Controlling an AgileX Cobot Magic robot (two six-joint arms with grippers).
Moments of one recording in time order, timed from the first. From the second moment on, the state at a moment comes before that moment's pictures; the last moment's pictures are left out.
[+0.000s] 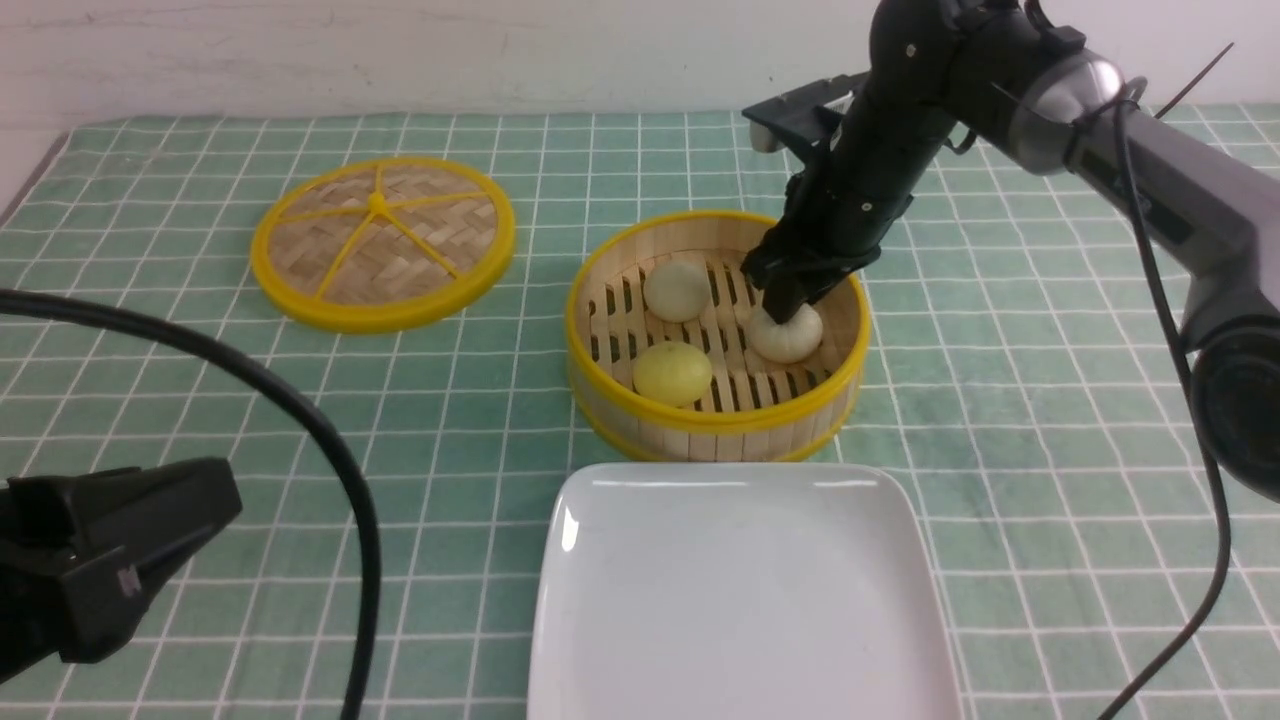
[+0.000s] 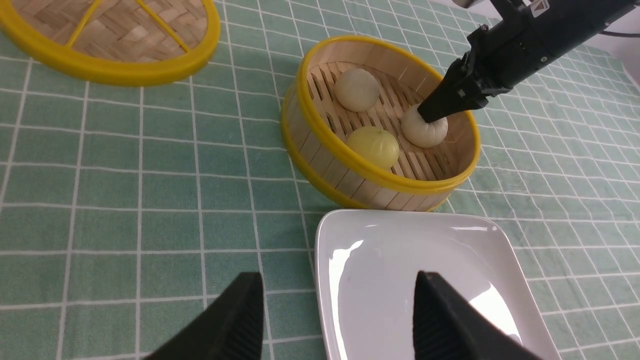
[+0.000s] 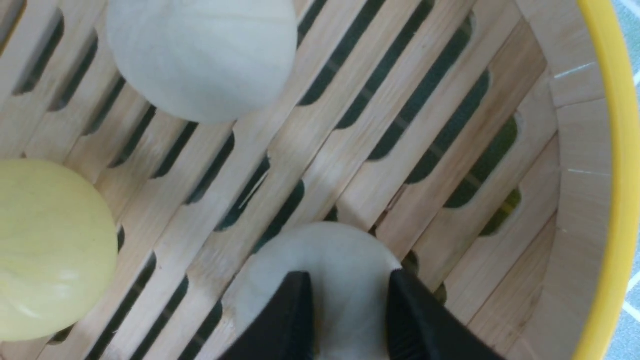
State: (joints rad) right arm 0.35 2.41 -2.32 0.24 1.24 -0.31; left arm 0.19 0.54 -0.59 -0.81 0.83 0.48
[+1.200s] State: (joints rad) right arm 0.35 1.84 -2.12 0.26 1.26 -0.18; left arm 0.19 0.54 -0.59 -0.81 0.79 0.48
